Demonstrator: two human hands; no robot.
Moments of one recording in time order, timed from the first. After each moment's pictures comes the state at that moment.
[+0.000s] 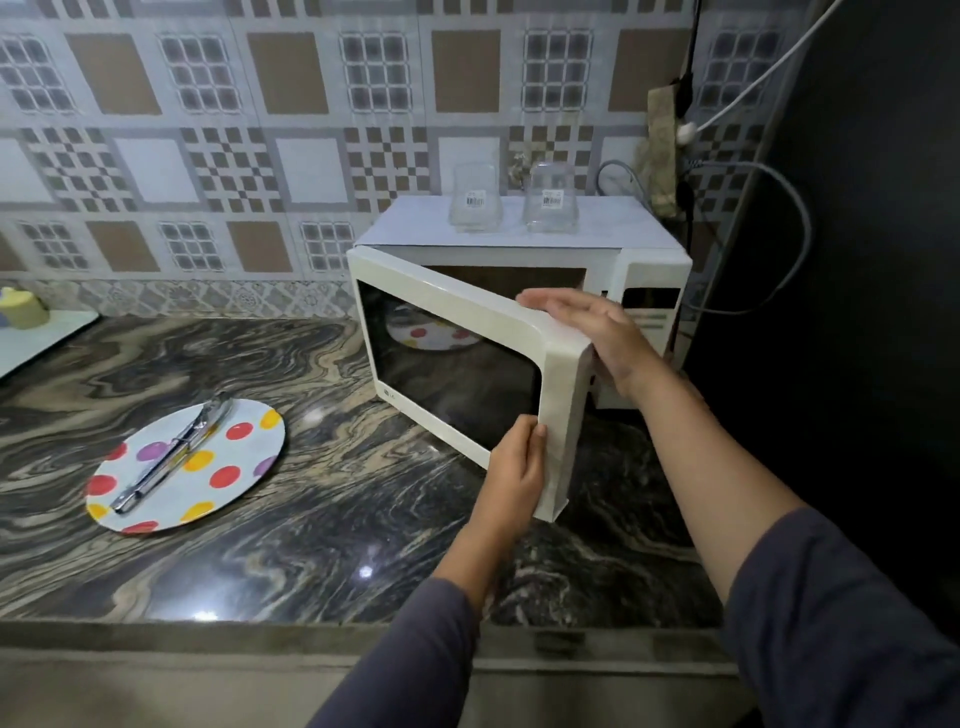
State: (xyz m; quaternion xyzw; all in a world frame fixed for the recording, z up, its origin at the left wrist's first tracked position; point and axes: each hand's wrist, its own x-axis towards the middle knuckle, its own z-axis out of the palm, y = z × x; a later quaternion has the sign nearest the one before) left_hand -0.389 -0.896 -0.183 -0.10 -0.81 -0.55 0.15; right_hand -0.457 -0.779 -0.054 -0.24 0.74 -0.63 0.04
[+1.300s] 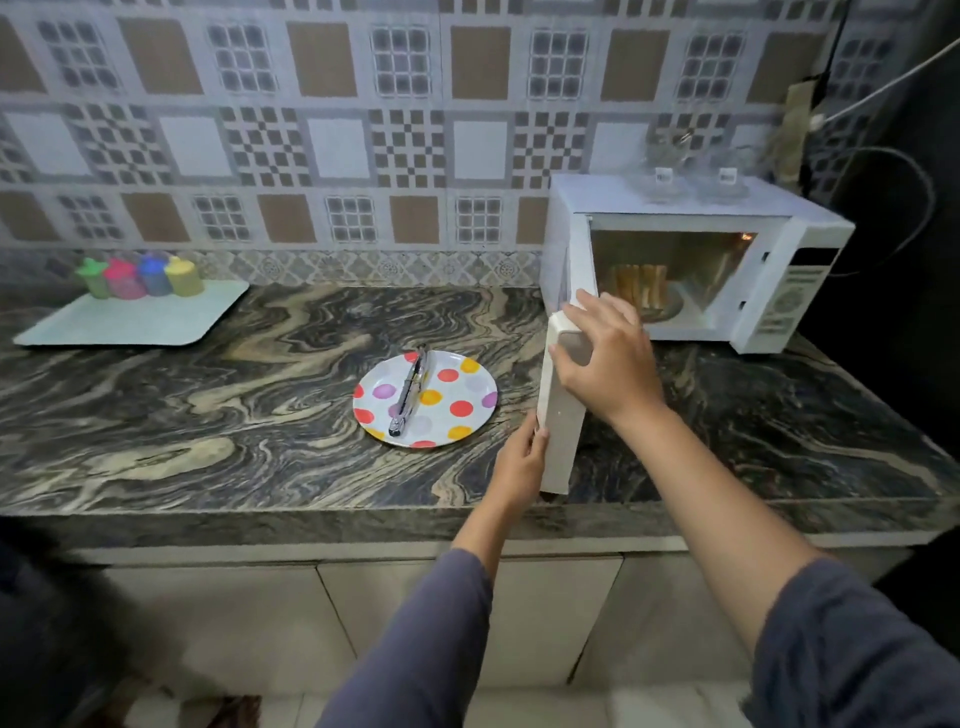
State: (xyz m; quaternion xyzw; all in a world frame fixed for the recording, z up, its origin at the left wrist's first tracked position) left_hand -0.242 -1.215 -0.192 -0.02 -0.77 -0.64 -0.03; right_hand -0.255 -1.113 -0.069 -0.13 0.92 -0.28 -0.26
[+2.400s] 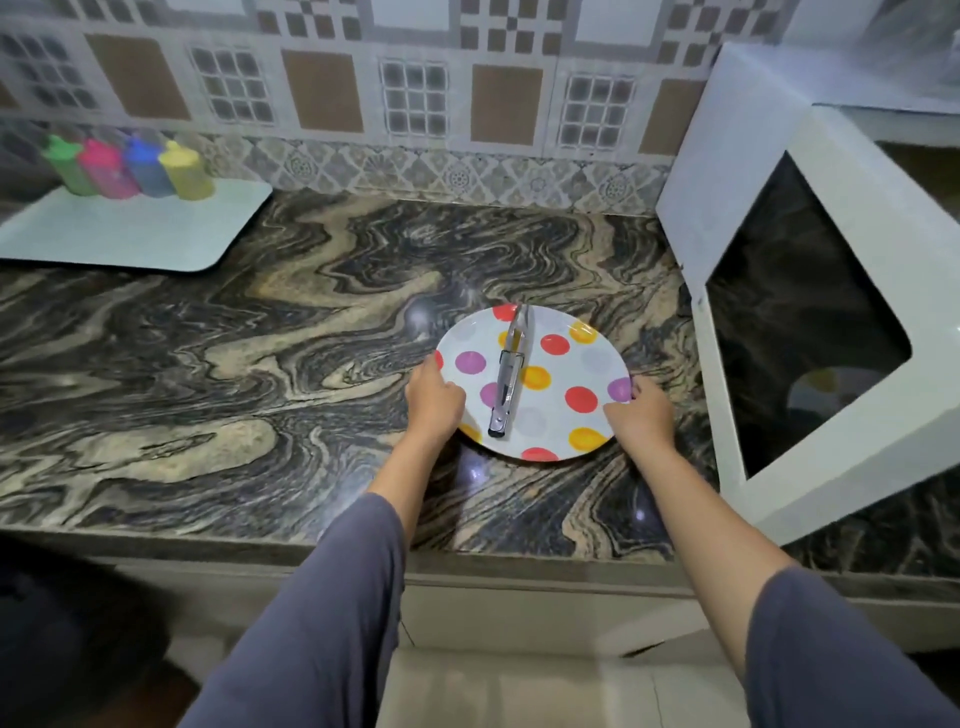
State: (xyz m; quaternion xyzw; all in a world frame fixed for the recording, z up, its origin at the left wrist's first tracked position) left_hand -0.394 -1.464 -0.278 0.23 -0.82 -0.53 0.03; right_hand -0.396 -1.244 -0.253 0.19 0.87 -0.45 0.00
